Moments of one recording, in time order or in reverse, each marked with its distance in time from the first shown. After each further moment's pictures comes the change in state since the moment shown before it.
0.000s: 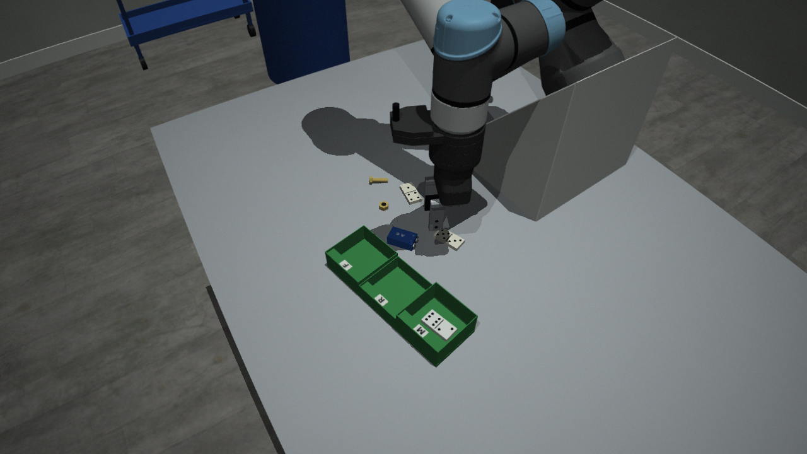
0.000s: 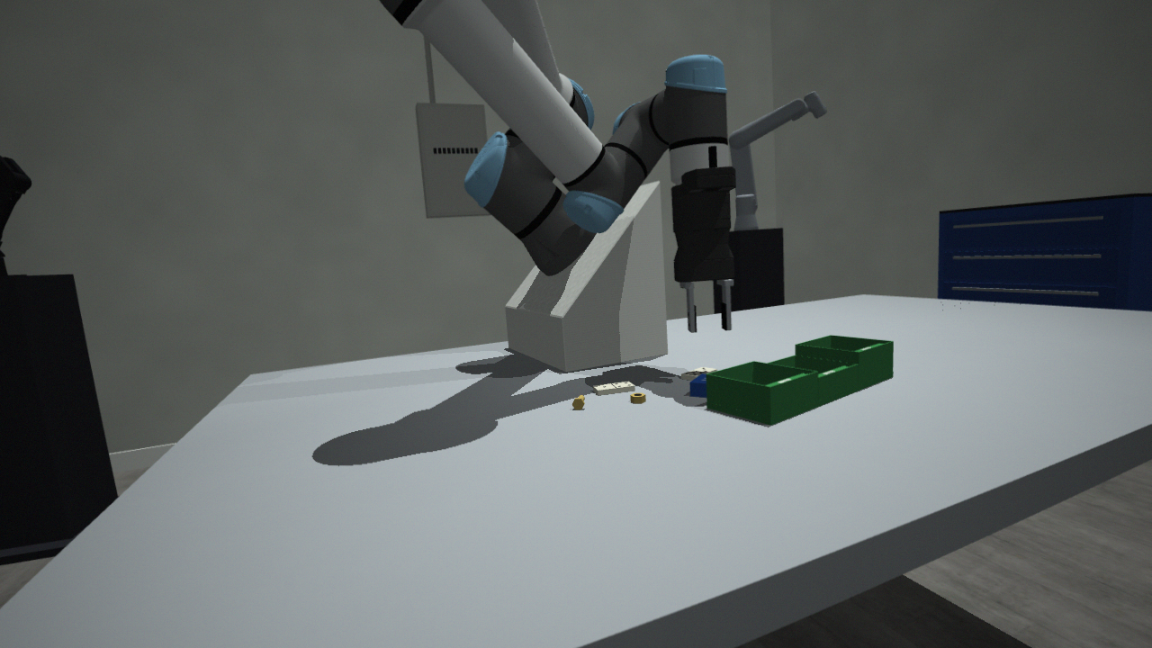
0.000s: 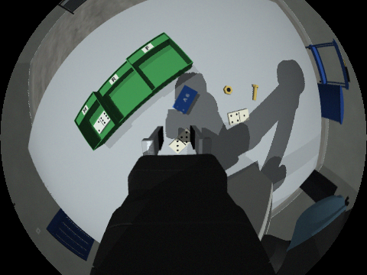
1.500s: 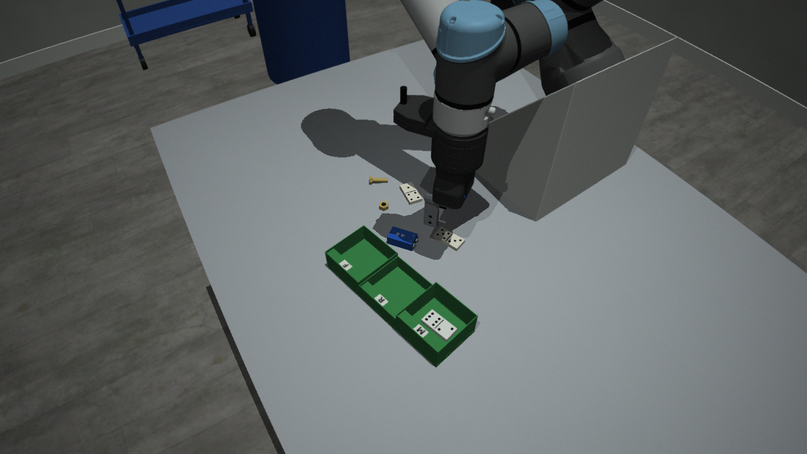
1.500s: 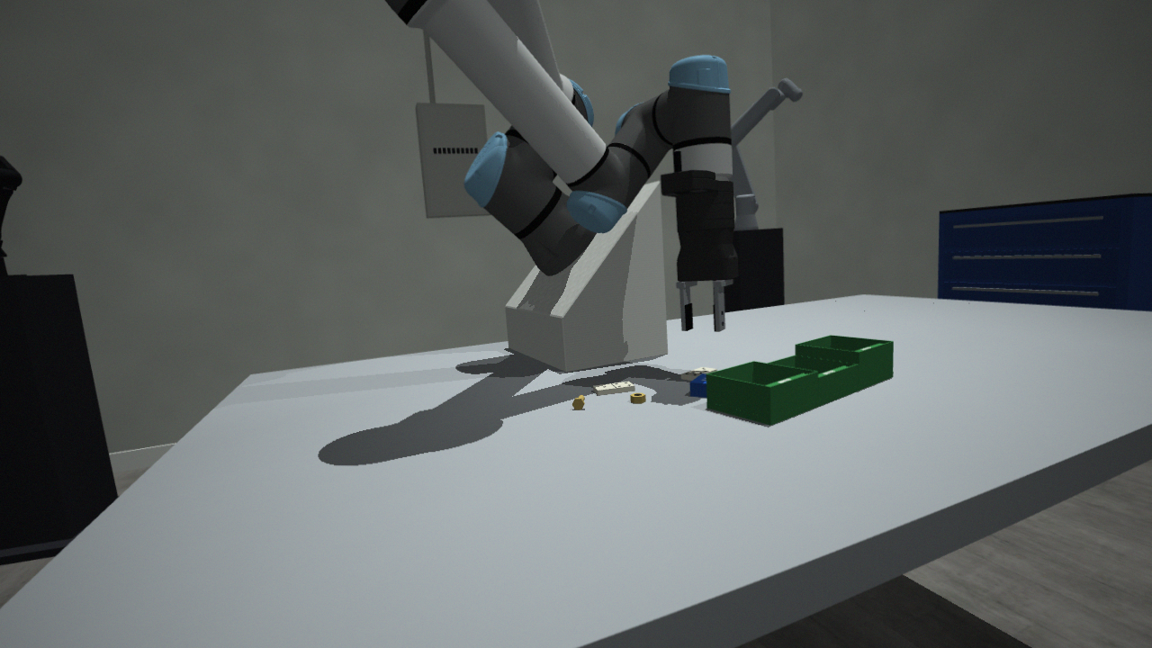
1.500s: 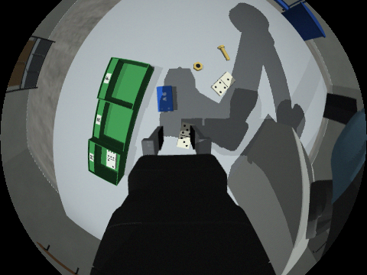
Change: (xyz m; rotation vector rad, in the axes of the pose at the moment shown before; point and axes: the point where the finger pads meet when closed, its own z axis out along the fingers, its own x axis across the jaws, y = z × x) arm 0.007 0.006 0.000 0.001 -0.004 0.550
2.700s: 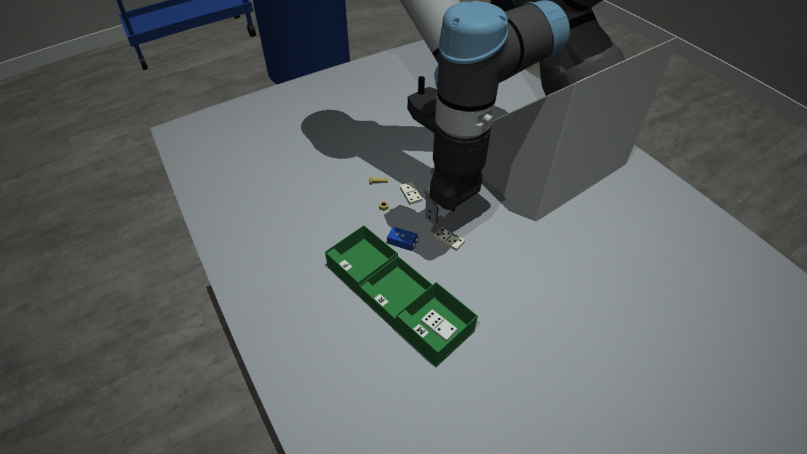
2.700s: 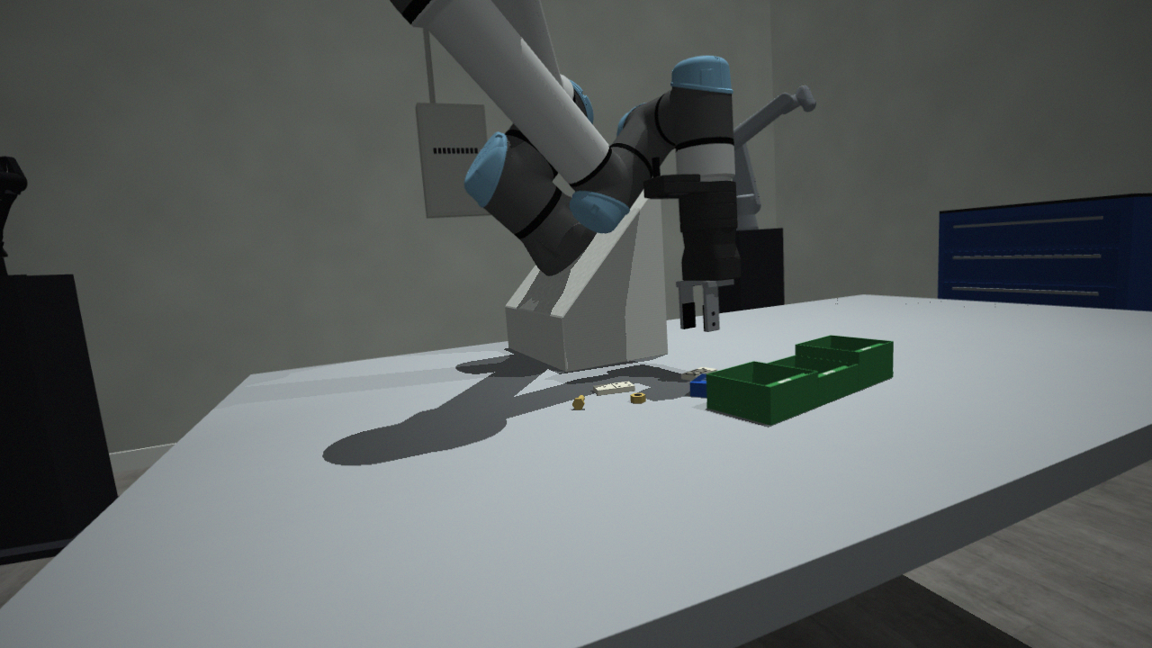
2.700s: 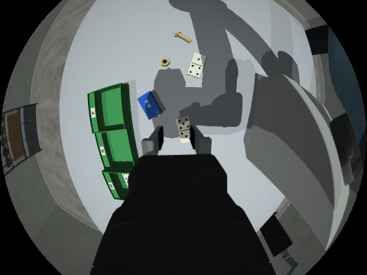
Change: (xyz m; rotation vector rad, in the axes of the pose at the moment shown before) arm 0.008 0.006 0.000 -0.001 -0.004 0.441
